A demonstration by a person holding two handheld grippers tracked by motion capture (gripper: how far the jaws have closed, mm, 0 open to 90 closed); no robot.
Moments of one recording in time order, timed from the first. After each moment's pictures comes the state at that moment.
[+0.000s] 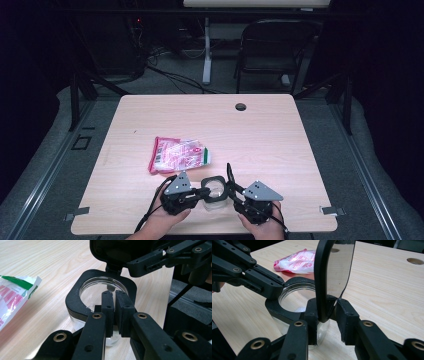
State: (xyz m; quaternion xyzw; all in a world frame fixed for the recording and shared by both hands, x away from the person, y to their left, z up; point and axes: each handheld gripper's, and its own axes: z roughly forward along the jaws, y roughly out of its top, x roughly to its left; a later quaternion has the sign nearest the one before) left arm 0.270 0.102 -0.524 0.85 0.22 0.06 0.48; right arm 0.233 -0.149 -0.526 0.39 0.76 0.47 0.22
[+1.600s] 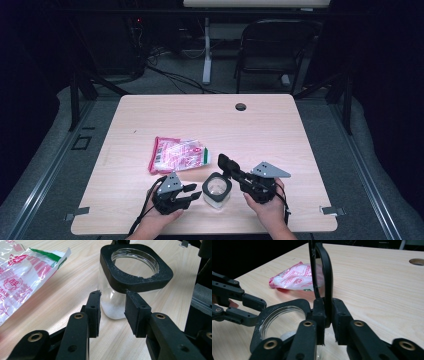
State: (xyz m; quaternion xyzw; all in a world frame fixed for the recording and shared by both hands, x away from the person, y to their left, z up) left arm 0.276 0.126 -0.545 0.84 0.28 0.08 0.46; right arm 0.283 -0.170 -0.521 0.41 0.74 0.50 0.18
